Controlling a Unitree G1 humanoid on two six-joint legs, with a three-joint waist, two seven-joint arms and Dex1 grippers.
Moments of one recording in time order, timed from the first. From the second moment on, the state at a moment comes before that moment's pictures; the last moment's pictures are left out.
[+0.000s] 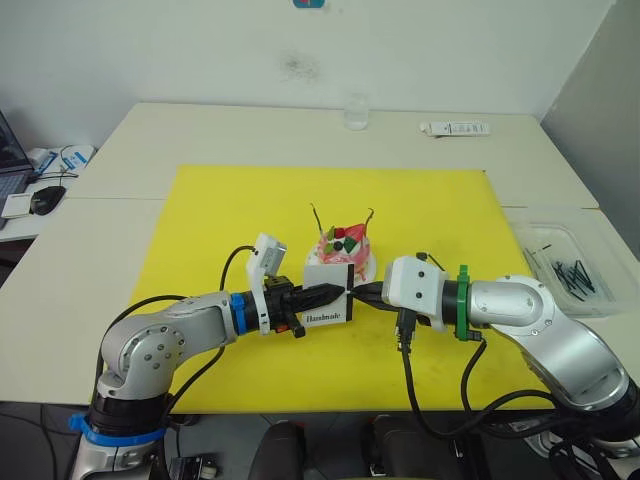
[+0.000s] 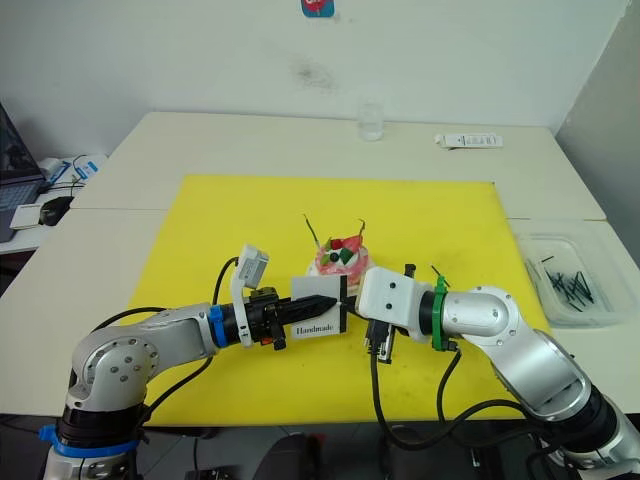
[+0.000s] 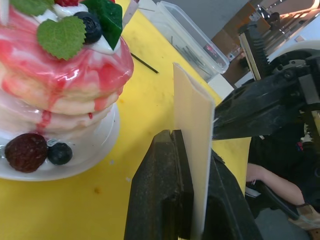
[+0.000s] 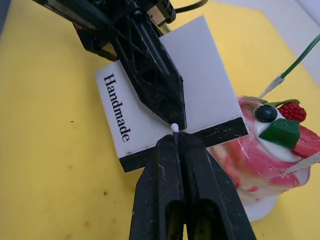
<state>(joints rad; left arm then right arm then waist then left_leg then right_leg) -0.29 0.52 0.08 -0.40 -1.06 1.11 -0.51 -0.44 -0.70 0.38 -0.69 0.18 0.67 0.77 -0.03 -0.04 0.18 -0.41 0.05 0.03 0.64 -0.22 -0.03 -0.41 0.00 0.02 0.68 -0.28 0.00</state>
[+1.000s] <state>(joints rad) -0.38 0.47 0.08 -0.39 -1.06 1.10 -0.49 -0.41 -0.74 0.49 -0.56 0.02 0.46 0.90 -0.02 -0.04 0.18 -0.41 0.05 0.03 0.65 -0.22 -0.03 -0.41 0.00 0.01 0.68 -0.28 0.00</state>
